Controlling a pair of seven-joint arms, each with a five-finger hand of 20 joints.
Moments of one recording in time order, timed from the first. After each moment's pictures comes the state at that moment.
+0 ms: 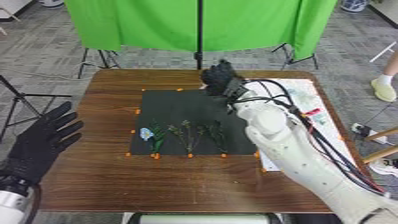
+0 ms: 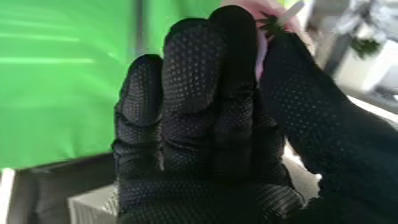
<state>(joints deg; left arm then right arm) 136.5 -64.1 -119.0 -129.0 41.3 -5.0 -3.6 -56.5 -66.6 44.7 -78.1 -152.0 11.9 -1.8</state>
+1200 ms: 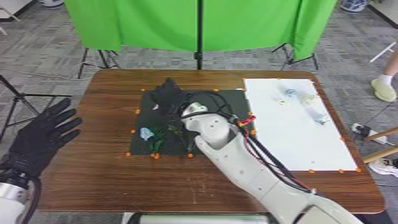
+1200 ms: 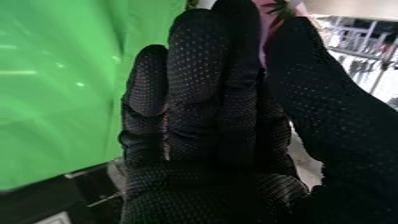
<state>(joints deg) 133.1 -62.4 -118.4 -126.4 41.3 -5.1 -4.6 -58.0 -87.9 46.2 -64.3 -167.6 8.0 -7.1</state>
